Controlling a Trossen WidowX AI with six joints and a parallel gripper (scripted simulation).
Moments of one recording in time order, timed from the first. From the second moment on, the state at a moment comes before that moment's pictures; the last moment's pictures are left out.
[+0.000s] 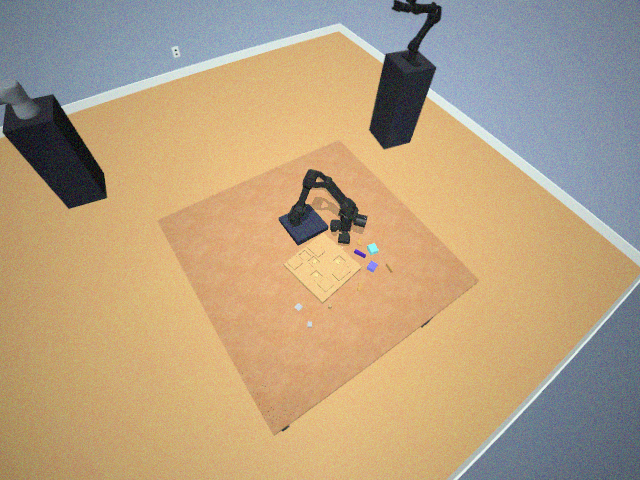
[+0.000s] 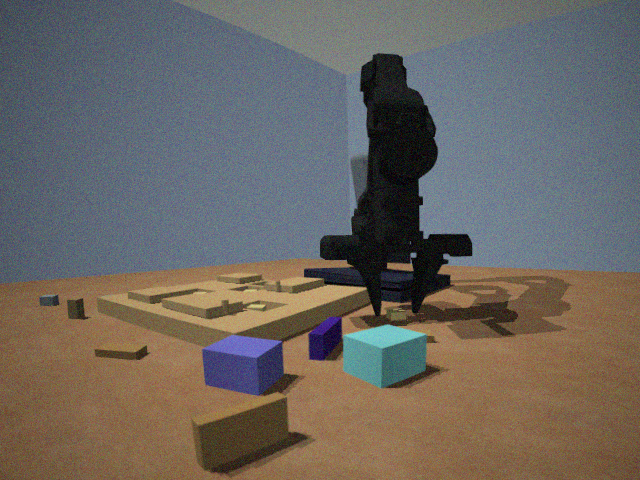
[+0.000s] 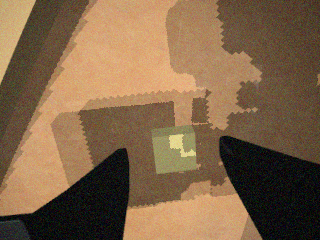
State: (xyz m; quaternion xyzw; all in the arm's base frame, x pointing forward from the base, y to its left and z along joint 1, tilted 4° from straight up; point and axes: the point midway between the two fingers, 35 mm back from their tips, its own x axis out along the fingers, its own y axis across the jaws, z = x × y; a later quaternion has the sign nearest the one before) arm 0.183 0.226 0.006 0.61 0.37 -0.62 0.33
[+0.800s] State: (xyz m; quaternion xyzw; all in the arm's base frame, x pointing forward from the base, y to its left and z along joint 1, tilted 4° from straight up) arm 0.185 0.223 0.054 0.60 0.37 -0.63 0.33
